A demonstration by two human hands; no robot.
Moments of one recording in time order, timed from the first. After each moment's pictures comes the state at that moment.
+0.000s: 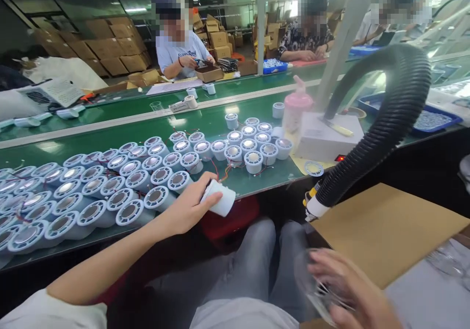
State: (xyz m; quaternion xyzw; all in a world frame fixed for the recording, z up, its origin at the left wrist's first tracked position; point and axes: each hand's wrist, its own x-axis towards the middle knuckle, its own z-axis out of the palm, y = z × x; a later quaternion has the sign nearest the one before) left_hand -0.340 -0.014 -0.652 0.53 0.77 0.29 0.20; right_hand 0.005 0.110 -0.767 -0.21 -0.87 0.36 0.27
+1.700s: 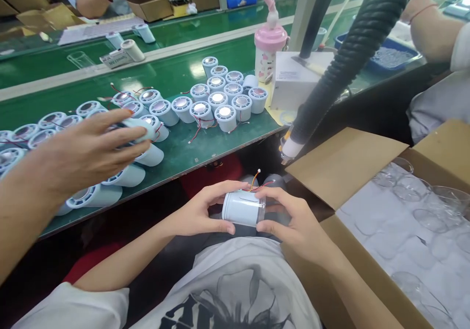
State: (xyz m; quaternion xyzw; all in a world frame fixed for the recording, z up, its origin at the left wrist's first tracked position) left_hand -0.277 -0.015 -0.711 0.58 0.45 0.44 0.52; right_hand -0.049 0.079 -0.715 -0.22 -0.73 0.61 0.20
